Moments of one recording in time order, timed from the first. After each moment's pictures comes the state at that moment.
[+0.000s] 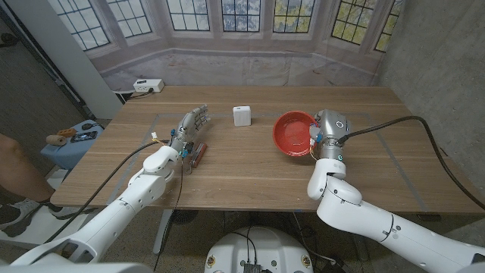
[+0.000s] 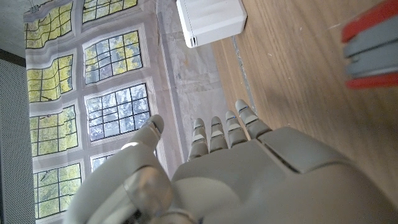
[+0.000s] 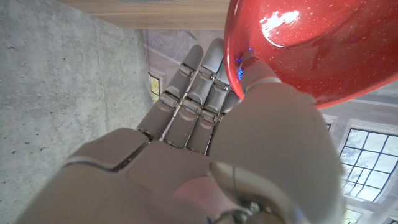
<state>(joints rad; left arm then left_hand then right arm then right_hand) 0.91 0.55 0.37 -1.36 -0.67 -0.27 -0.05 0.39 0.17 0.66 -0.06 0.18 0.20 0.03 0.19 0.18 0.12 0.08 0.22 0.19 0.13 0.09 0.19 0.17 0.14 0.09 0.37 0.17 -0.94 -0.70 -0.87 -2.20 -0.40 -1.18 -0.85 1.26 -0.01 0.33 -0.16 0.20 1.06 -0.08 0.34 0.26 1.07 -0.15 0.64 0.50 1.12 -0.21 0.42 0.46 0.90 -0.12 0.38 0.20</state>
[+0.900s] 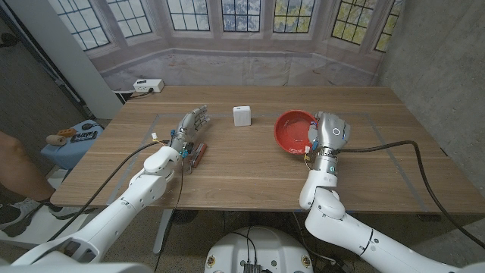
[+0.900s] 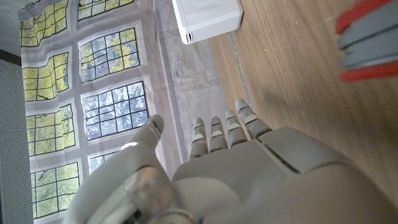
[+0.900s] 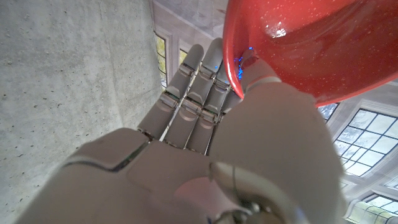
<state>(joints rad) 0.90 0.54 0.37 -1.33 -0.66 -0.28 -0.04 0.39 0.17 0.66 -0.06 0.18 0.21 0.02 0.19 0.18 0.13 0.08 0.22 0.19 0.14 0.09 0.19 0.17 0.14 0.09 0.36 0.17 -1.02 -0.55 -0.82 -1.99 -0.66 -1.05 -0.98 1.26 -0.01 0.33 -0.16 0.19 1.07 -0.09 0.34 0.26 1.07 -0.15 0.63 0.50 1.13 -0.21 0.41 0.47 0.90 -0.12 0.40 0.20</state>
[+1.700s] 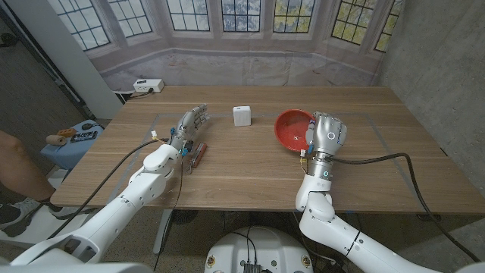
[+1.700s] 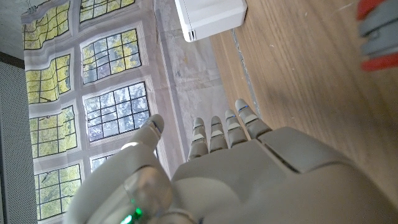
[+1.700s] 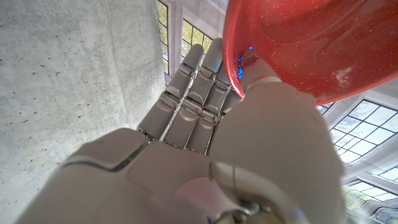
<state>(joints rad) 0.89 0.55 0.37 -1.33 -0.65 -0.28 -0.05 0.39 0.17 0.67 -0.06 0.18 0.21 0.02 0.19 0.18 0.13 0.08 0.22 0.19 0.15 0.09 0.19 0.17 0.14 0.09 0.36 0.17 -1.04 -0.44 -0.76 -1.79 -0.81 -0.93 -1.10 1.26 -0.01 0.33 -0.16 0.19 1.07 -0.09 0.34 0.26 1.07 -0.15 0.63 0.51 1.13 -0.21 0.39 0.48 0.90 -0.12 0.41 0.20</state>
